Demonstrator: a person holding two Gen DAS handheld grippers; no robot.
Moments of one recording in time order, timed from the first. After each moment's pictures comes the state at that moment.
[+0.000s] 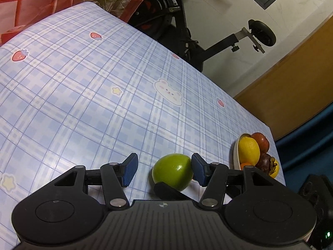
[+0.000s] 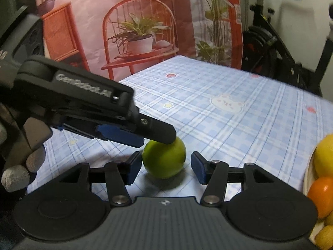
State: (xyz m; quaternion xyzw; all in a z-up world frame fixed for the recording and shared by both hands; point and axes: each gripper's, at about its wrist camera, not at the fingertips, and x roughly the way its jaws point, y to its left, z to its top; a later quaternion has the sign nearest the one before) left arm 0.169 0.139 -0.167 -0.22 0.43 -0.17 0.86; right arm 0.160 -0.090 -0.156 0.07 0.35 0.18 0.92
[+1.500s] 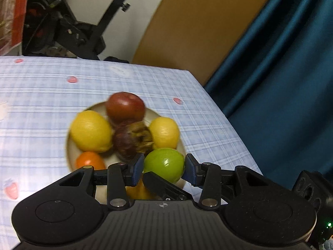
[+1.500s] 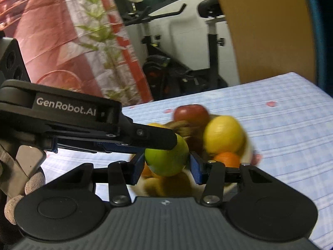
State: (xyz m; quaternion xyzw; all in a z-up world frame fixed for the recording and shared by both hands) left arm 0.157 -0.146 -0.134 -0.06 0.42 -0.37 0.83; right arm 0.010 -0.276 -0.117 0.21 0.25 -0.06 0.94
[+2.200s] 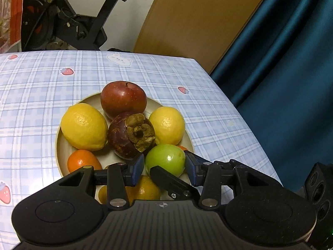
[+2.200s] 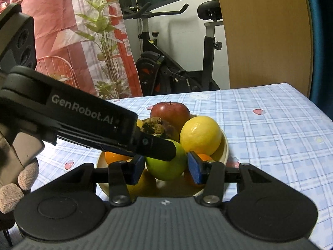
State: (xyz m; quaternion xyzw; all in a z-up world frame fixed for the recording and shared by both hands) left arm 0.165 -0.158 -0.150 -0.03 0.44 -0.36 0.82; right arm 0.015 -0.278 -0.130 0.15 0.26 -0.07 0.95
